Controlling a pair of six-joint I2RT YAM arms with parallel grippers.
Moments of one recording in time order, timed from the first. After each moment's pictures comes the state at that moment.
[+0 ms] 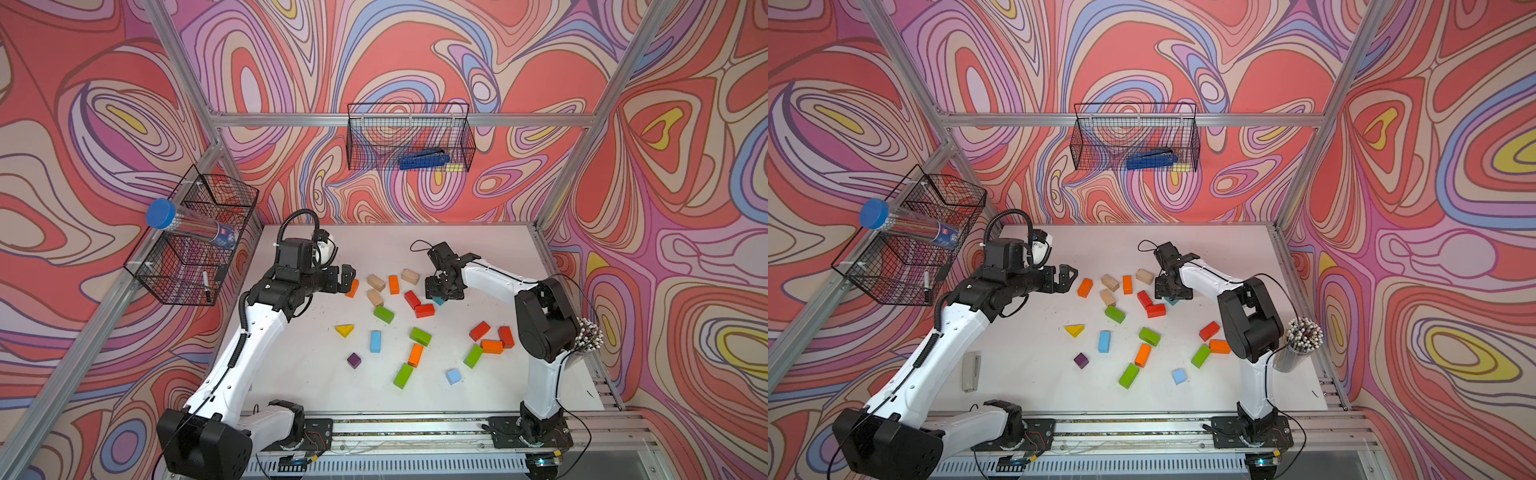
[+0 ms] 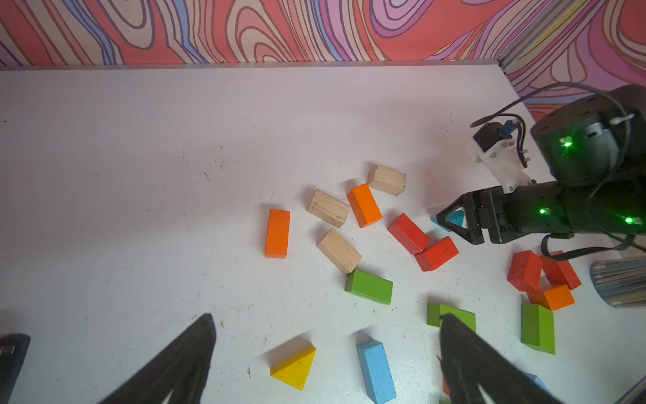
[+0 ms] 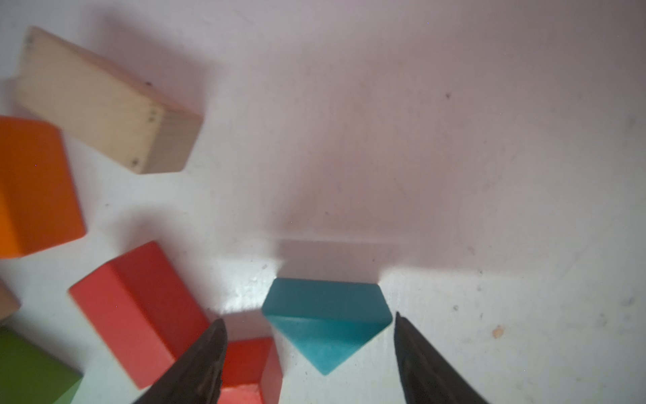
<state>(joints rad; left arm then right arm) -0.22 1.19 1.15 -0.65 0.21 -0.15 0.47 1.95 1.45 -0.73 0.04 0.40</state>
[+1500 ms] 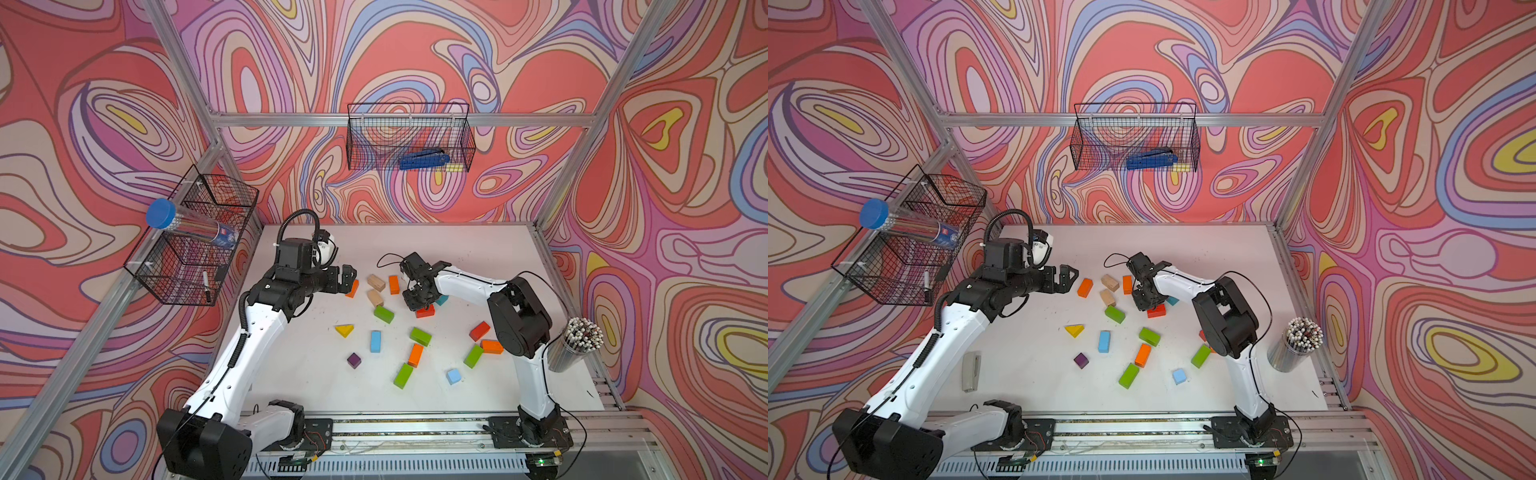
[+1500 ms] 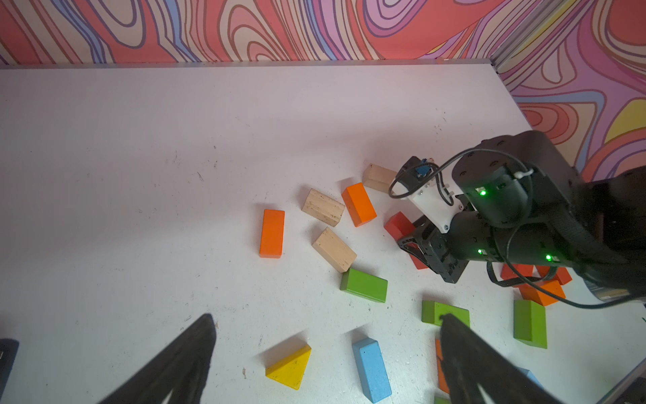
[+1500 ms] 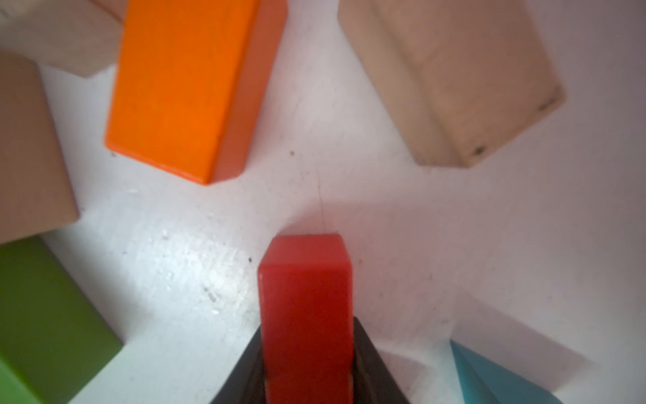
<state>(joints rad) -0.22 1.19 1.15 -0.65 0.23 -0.15 0.62 2.10 1.52 -0.68 0.04 0.16</state>
